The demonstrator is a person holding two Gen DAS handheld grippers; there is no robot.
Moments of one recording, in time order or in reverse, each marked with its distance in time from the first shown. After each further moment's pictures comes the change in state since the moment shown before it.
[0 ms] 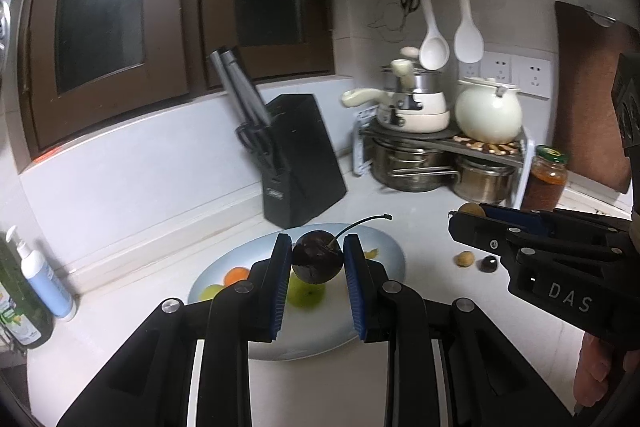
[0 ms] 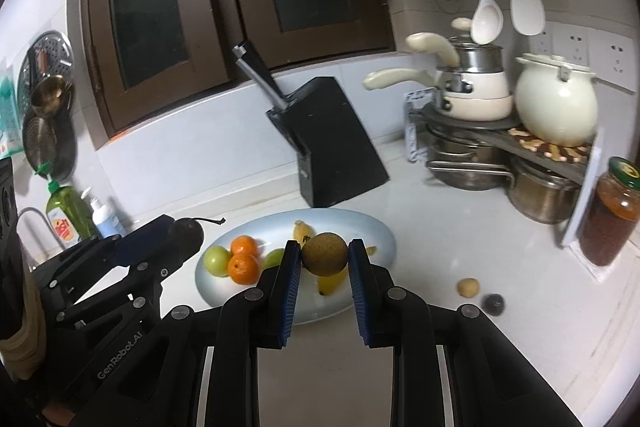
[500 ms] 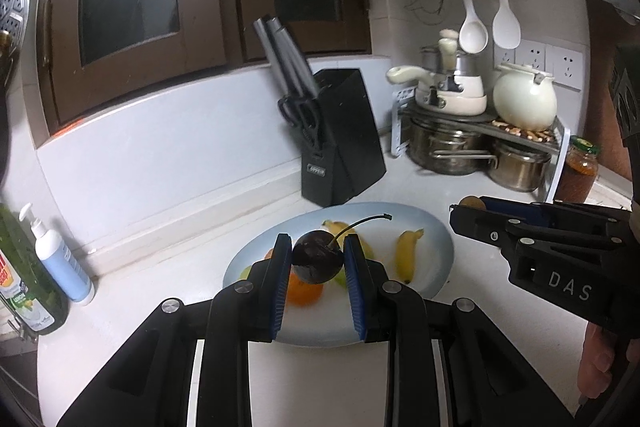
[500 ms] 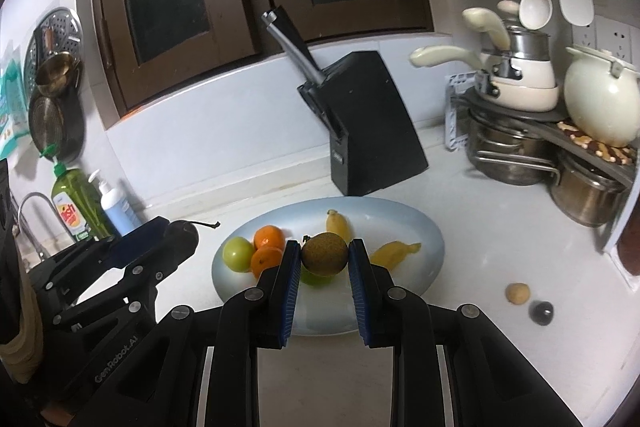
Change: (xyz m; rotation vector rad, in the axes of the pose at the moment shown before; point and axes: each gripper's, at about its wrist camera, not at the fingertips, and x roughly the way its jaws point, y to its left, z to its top) left arm 0.015 0.039 -0.017 -0.025 0.061 0.077; right arm 0.047 0.028 -0.001 -0.031 0.063 0.068
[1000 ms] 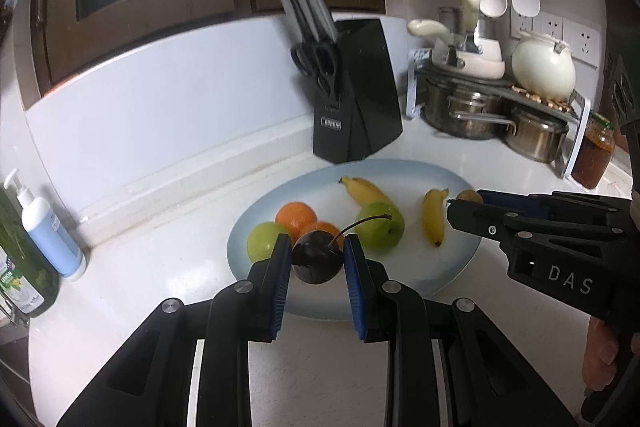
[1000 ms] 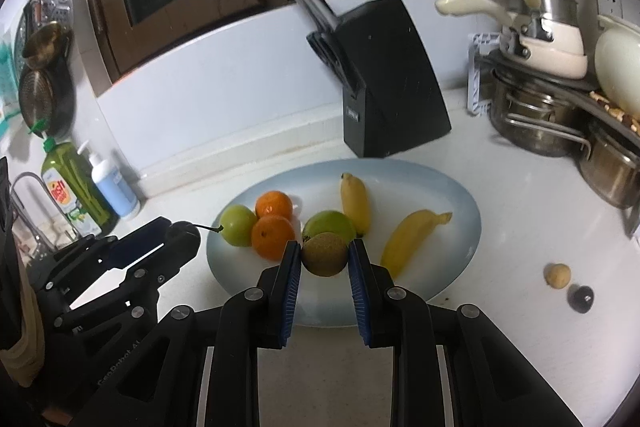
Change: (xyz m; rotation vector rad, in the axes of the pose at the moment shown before) left arm 0.037 0.021 -0.032 -0.011 0.111 -0.001; right arm 0.052 0.010 -0.018 -0.001 0.115 0.017
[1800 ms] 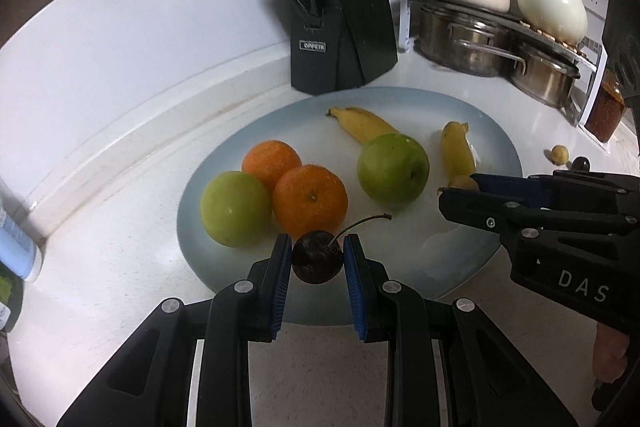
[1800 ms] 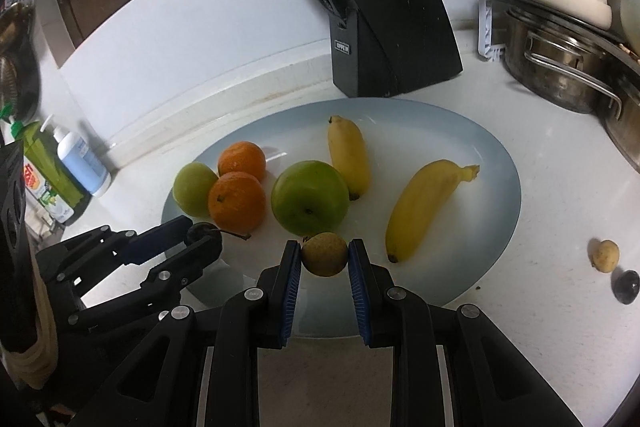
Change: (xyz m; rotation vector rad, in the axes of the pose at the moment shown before) left arm 0.081 0.000 -0.017 0.064 0.198 -0.077; right arm 0.068 -0.012 -0.012 0.034 0.152 -0.009
